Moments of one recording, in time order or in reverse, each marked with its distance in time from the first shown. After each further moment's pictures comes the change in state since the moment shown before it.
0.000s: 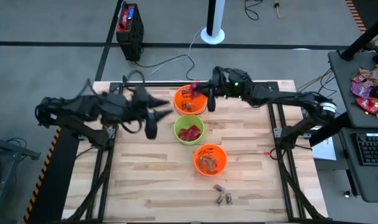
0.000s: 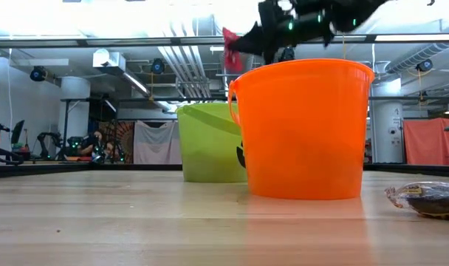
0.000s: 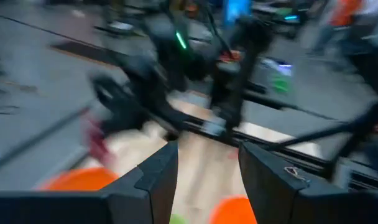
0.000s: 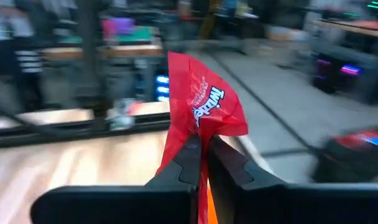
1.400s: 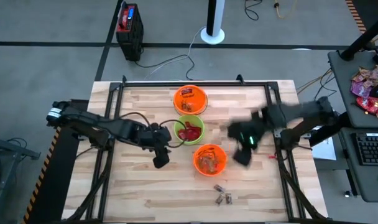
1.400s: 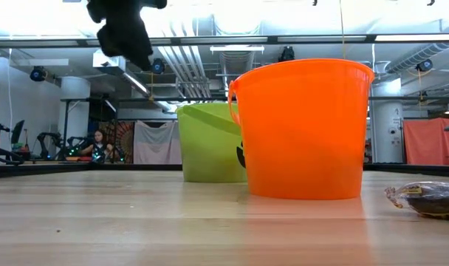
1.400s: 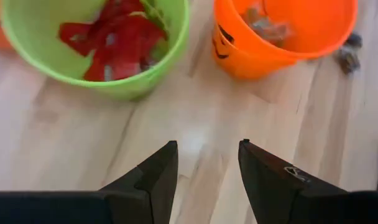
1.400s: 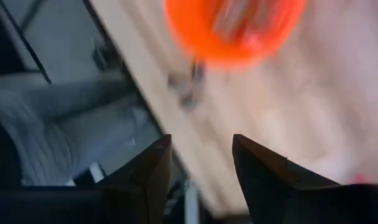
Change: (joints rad) left arm -0.041 0.159 -0.365 -0.210 0.323 -0.295; right arm 0.619 0.016 0.608 -1.673 -0.116 0.887
